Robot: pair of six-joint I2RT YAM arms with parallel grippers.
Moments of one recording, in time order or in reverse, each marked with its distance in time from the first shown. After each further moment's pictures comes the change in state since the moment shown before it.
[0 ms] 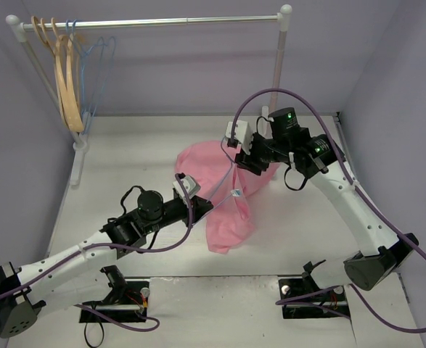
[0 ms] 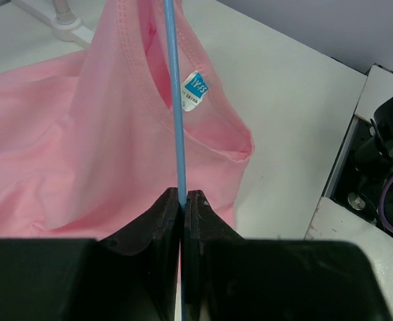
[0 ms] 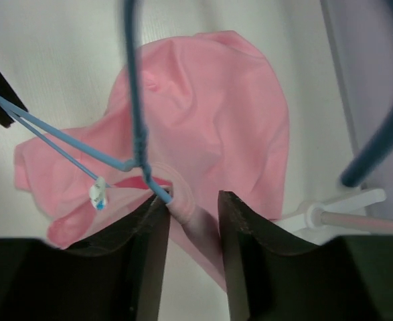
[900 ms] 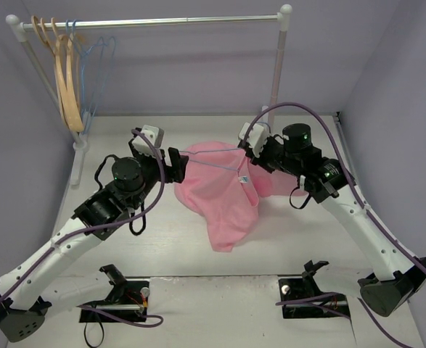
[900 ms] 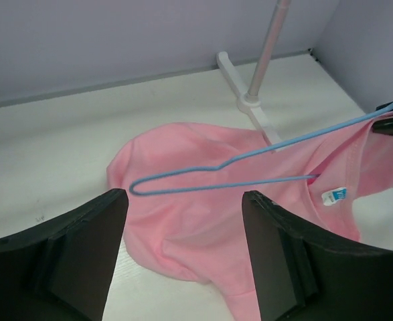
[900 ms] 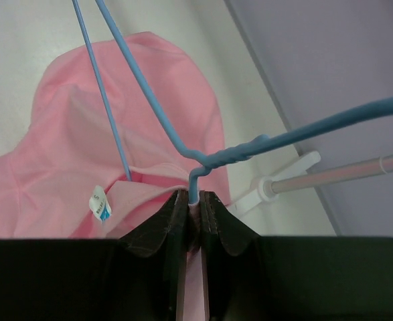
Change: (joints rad) left arm 0.128 0.034 0.421 -0.340 -0.473 -0.037; right arm -0.006 -0.204 -0.278 0.293 0.180 0.083
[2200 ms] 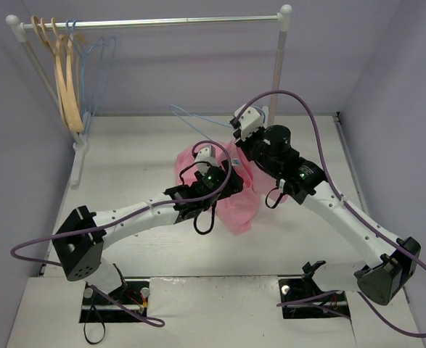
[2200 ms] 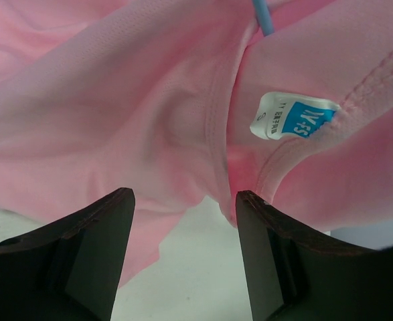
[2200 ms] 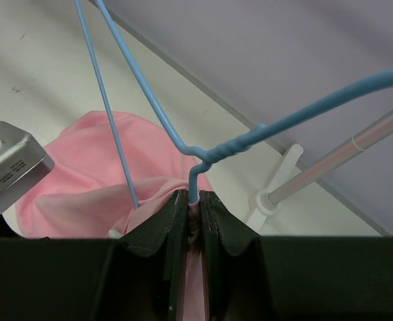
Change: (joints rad) left arm -0.217 0.584 0.081 0.093 -0.109 -0.851; right arm 0.125 0.081 -0.086 0.407 0.383 0.333
